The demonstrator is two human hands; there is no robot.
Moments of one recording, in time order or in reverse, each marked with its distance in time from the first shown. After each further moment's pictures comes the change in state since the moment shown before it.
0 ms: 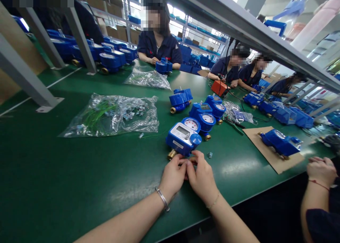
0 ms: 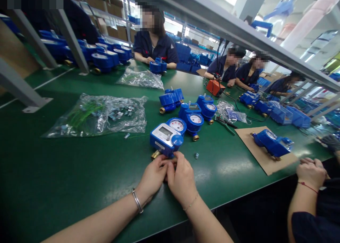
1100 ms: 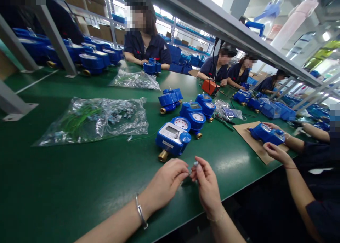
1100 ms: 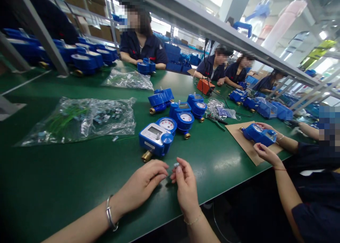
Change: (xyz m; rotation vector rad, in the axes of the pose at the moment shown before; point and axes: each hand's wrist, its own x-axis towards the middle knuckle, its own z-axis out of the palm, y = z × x) left_hand -0.019 0.045 -0.034 0.323 -0.294 0.478; right_hand -0.033 0.009 -0.017 0.923 0.133 0.500
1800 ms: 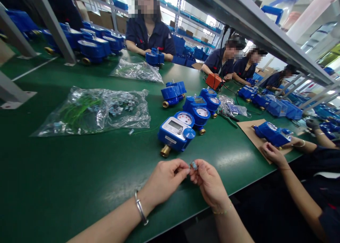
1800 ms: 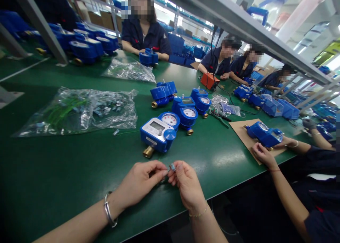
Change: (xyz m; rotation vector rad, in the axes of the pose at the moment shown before) left_hand -0.001 -0.001 0.002 -0.182 0.004 -0.257; right_hand 0.004 -0.011 -0.002 0.212 -0.215 0.220
